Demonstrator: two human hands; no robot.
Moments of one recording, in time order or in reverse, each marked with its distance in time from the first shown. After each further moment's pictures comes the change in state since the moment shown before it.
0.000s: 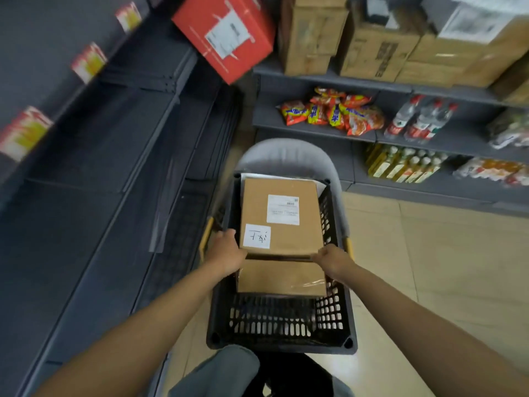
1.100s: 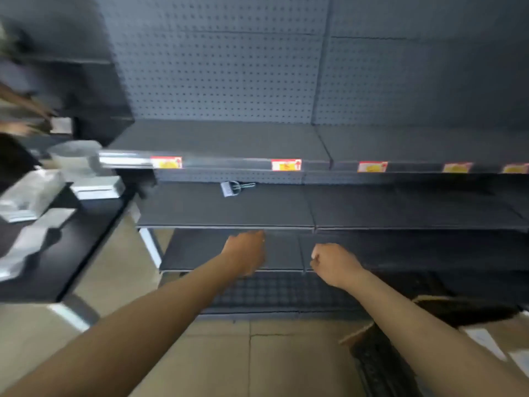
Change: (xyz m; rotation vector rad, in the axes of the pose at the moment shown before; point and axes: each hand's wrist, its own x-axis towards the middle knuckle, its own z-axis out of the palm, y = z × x) left_hand -0.527 -0.187 0.055 0.023 0.634 -0.754; right_hand -0.362 -0.054 0.215 -1.099 -0.189 -1.625
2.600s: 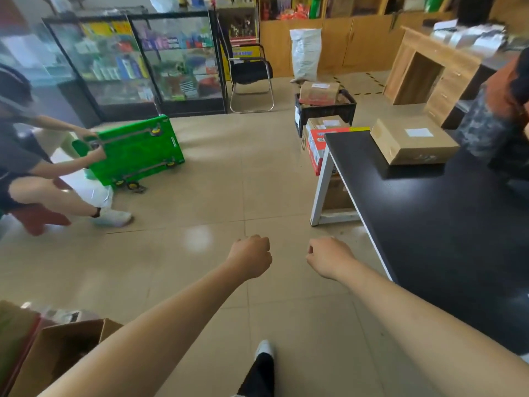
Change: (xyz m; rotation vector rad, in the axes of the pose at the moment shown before) left_hand -0.576 -0.879 0.079 -0.419 0.149 -1.480; right_hand -0.002 -1.142 0.318 -0.474 -0.346 -1.426
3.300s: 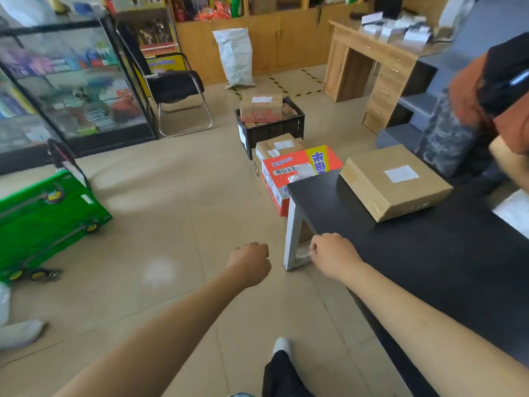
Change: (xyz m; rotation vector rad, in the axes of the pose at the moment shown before) left_hand 0.407 0.029 -0.121 0.072 -0.143 0.249; right_hand 0.335 0.132 -0.132 0.076 0.083 0.230
